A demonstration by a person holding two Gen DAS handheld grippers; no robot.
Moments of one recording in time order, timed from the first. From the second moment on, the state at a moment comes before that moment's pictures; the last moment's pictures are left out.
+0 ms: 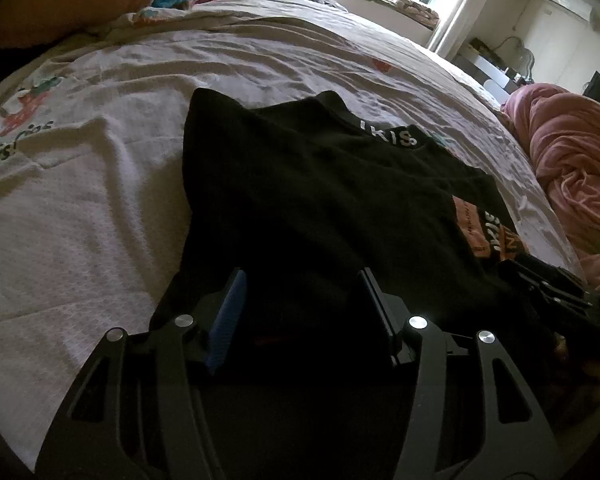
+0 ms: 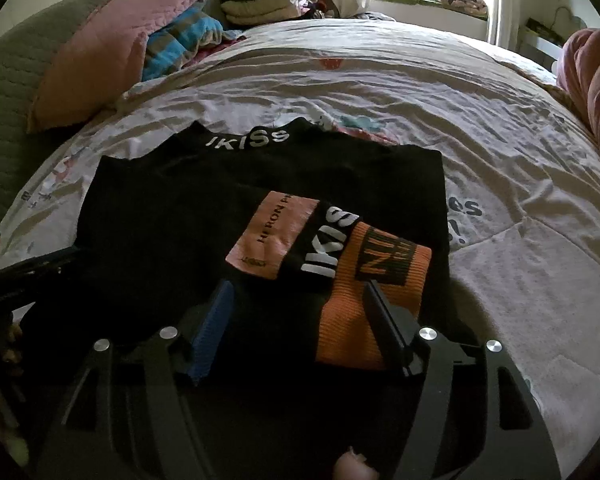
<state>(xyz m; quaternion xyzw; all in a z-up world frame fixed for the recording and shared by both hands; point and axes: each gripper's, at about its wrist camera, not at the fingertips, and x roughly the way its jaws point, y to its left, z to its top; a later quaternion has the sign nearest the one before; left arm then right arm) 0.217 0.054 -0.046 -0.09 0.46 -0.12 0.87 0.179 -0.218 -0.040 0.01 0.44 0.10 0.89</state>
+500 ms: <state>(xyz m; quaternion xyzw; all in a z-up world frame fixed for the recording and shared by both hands) 0.204 0.050 -0.029 -0.08 0.44 -0.12 0.88 0.168 -0.216 -0.026 0.01 0.42 0.11 0.90</state>
